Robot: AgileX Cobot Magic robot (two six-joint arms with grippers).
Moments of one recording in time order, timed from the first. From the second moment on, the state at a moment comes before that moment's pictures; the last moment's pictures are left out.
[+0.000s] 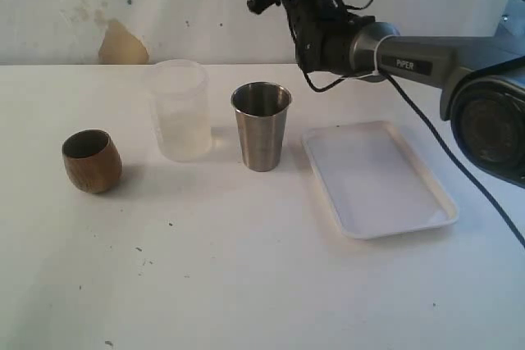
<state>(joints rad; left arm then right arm) 0.06 0.00 -0.01 0.07 0.22 0.06 0.32 2.35 -1.91 0.33 -0.77 -1.15</state>
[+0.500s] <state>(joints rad) 0.06 0.00 -0.01 0.07 0.22 0.06 0.31 2.35 -1.90 0.61 -0.89 -0.99</state>
